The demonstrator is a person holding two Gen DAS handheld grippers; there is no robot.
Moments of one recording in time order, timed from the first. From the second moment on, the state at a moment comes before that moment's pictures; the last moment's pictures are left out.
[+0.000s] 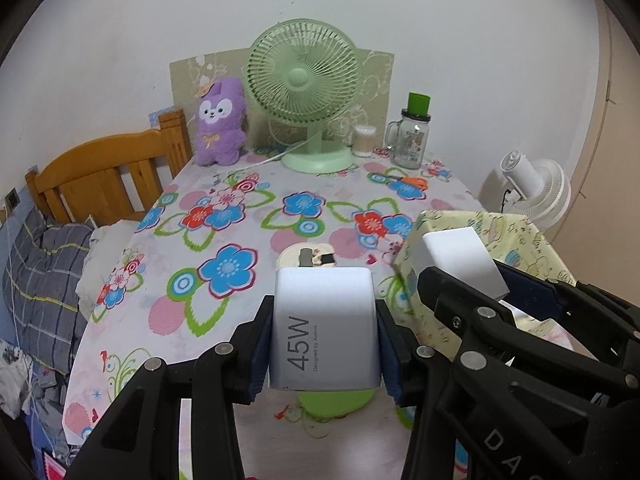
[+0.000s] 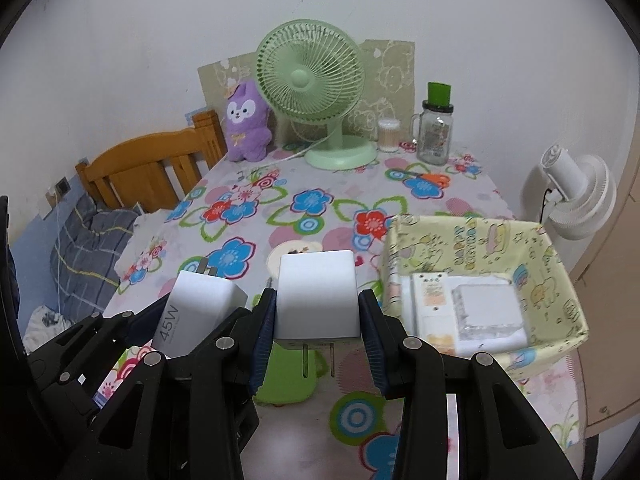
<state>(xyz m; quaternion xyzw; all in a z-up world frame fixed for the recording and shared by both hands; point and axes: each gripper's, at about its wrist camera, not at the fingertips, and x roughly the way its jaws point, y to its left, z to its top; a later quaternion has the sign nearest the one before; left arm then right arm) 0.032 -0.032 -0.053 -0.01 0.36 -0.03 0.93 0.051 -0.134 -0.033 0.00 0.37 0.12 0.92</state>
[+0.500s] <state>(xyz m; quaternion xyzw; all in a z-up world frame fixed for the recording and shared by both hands) 0.044 -0.079 -0.040 0.00 0.35 -0.05 0.94 0.057 -0.182 -0.020 0.00 0.36 0.09 0.93</state>
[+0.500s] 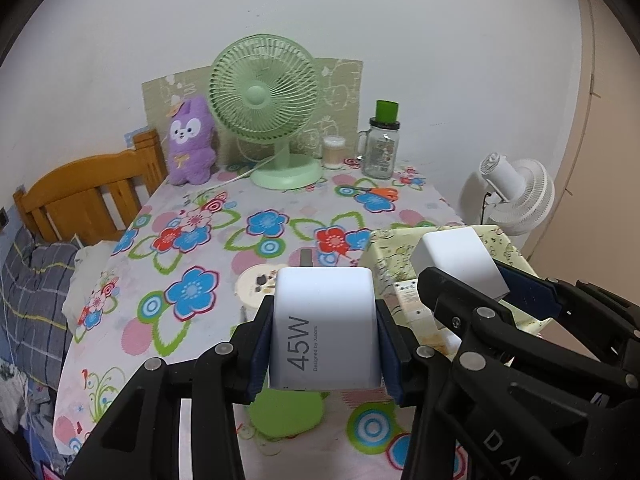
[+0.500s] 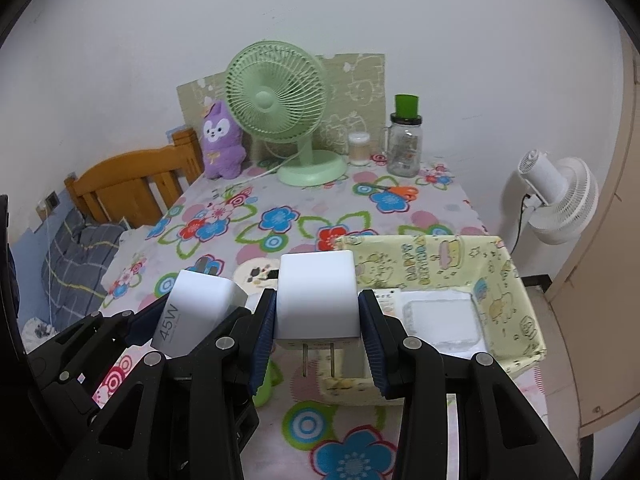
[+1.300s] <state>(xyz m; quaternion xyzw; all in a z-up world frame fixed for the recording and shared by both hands) 0.078 -0.162 -0.053 0.03 0.36 -0.10 0.93 0.081 -0.266 -0.033 0.03 0.37 0.04 0.93</state>
